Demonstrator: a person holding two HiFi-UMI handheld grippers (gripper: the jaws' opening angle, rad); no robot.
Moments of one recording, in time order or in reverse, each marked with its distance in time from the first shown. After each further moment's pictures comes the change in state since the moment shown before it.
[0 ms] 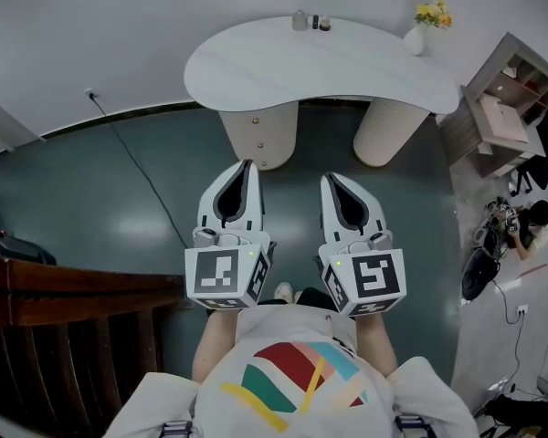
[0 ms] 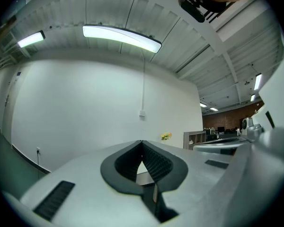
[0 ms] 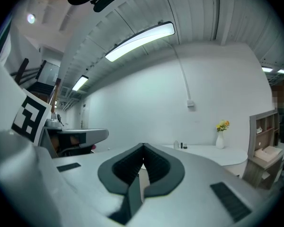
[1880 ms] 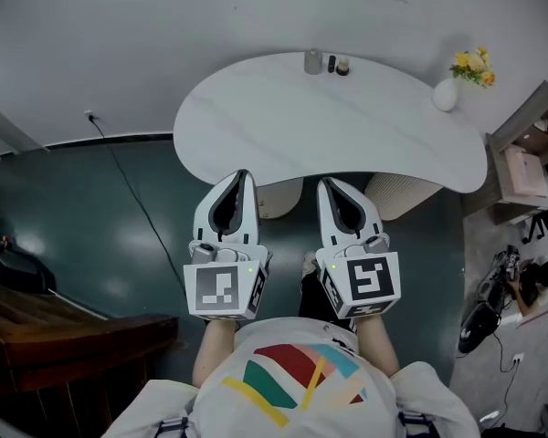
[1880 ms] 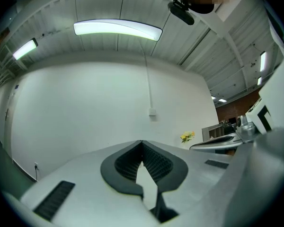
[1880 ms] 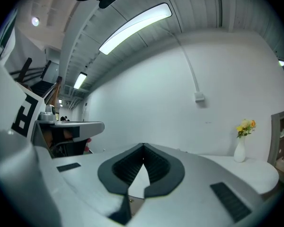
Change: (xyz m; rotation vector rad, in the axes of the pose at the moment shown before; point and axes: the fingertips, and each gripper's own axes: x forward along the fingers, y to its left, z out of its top) left arm 0.247 0.071 -0.006 0.101 -0.067 0.092; right arm 0.249 -0.132 0.005 -0.047 -0.013 0.085
